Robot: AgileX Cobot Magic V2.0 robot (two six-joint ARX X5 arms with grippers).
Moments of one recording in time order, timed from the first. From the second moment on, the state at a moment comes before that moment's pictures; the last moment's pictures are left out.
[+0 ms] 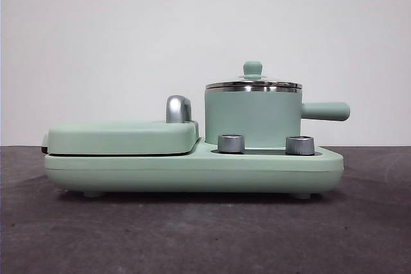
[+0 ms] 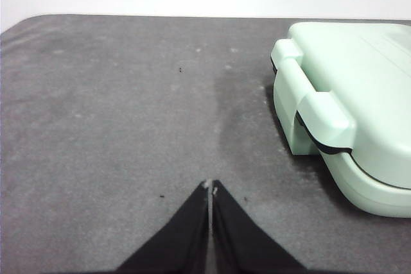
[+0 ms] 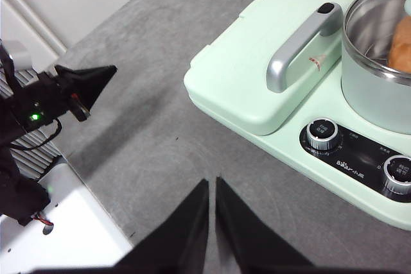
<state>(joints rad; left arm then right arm) -0.04 0.04 0.03 -0.18 -0.01 -0.02 0.85 0.74 0.92 -0.63 -0.11 0.36</state>
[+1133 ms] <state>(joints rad) -0.04 0.01 0.03 -0.18 -0.01 -0.02 0.56 0.57 0.58 -0.23 -0.06 0.21</state>
